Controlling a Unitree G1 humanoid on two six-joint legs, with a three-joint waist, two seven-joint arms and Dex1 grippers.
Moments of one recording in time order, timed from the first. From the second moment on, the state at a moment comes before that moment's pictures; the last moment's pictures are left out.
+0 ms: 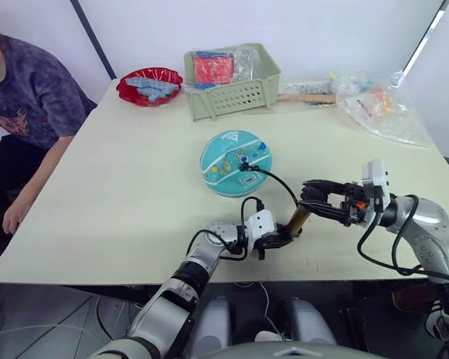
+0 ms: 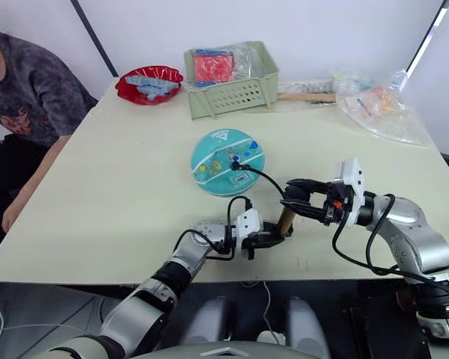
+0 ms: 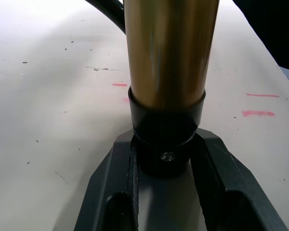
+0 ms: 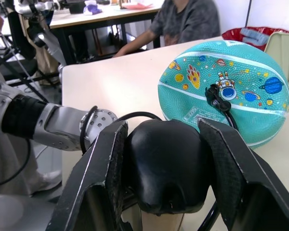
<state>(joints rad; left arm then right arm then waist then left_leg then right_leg) -0.47 0.12 -0.36 0.78 0.05 -0.35 -1.00 -0.23 -0.67 -0.02 -0.25 0.69 0.40 1.04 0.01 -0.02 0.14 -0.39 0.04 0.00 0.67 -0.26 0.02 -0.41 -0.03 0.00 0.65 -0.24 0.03</state>
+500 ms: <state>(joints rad) -0.49 0.11 -0.36 0.80 0.04 -0.35 -1.02 -0.46 -0.84 -0.19 -0.34 0.97 0.69 0.99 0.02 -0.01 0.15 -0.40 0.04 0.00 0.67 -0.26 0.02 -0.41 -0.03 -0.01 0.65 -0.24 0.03</state>
